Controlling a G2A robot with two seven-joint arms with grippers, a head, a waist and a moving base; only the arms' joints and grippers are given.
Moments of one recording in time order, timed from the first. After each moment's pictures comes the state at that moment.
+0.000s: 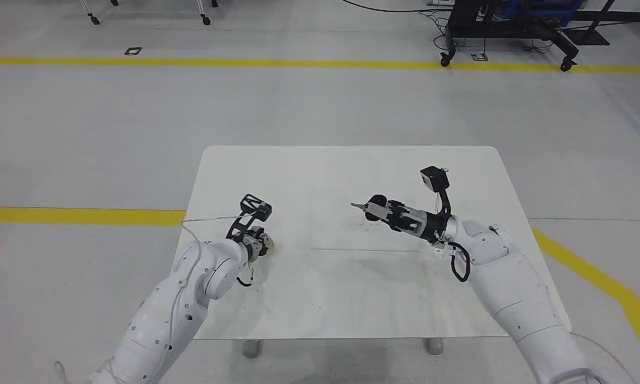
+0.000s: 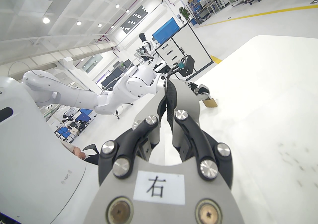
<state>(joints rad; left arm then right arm) 1.24 -1.10 -1.04 -1.60 1.15 -0.05 -0.85 -1.16 -1.12 1.17 -1.20 0.23 -0.99 0.83</state>
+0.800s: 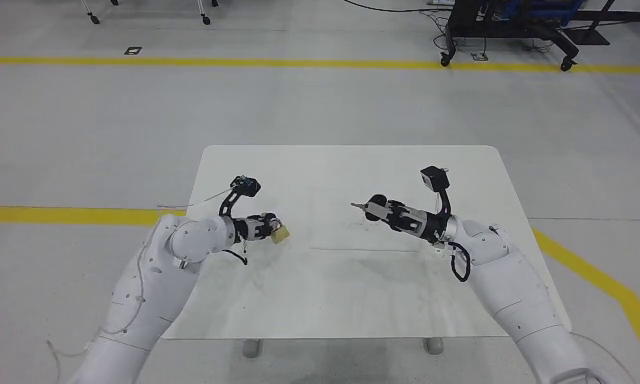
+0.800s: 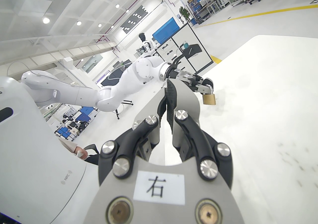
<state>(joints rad) 1.03 -1.14 -1.11 -1.29 0.44 -0.27 -0.94 -1.16 -1.12 1.17 -1.20 0.23 -0.99 0.83</state>
